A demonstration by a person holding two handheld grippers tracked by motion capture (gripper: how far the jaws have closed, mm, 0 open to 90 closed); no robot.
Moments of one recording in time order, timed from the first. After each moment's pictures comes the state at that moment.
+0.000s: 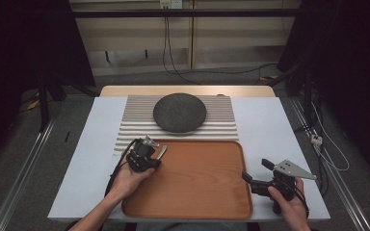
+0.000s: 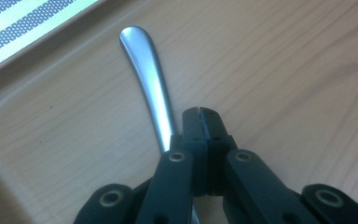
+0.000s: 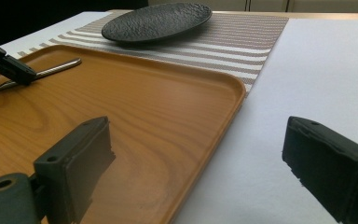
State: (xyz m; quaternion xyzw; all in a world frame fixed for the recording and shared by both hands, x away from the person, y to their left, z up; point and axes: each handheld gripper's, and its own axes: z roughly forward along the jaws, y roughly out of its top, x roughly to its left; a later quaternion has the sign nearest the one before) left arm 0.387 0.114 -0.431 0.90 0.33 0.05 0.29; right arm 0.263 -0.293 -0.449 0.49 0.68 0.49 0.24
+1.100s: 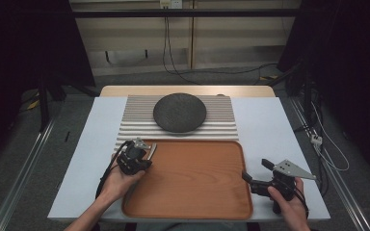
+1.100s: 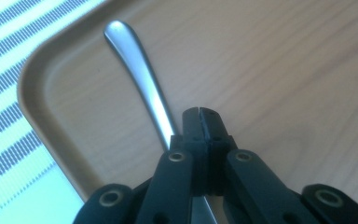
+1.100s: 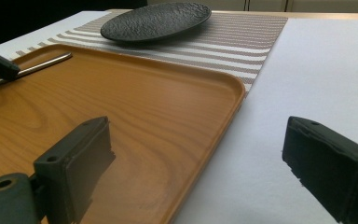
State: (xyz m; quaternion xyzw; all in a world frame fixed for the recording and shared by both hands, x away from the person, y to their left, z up) left arm 0.377 0.137 -0.427 0.90 0.34 0.09 0.27; right arm 0.263 -0.292 -0.449 0.49 0.68 0.49 0.24
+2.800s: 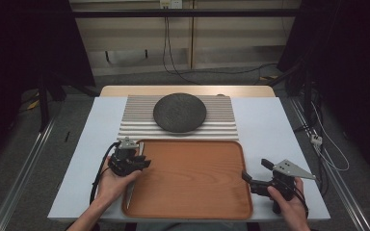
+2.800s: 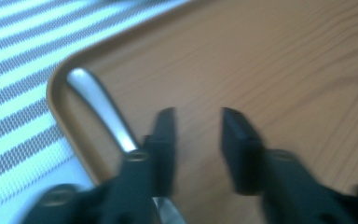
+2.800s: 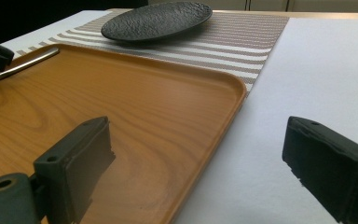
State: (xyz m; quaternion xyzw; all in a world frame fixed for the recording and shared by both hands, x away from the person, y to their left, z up) left arm 0.371 0.160 -0.424 0.85 0.37 0.09 0.36; right arm 0.264 -0.292 -0.449 0.49 0.68 0.49 0.24
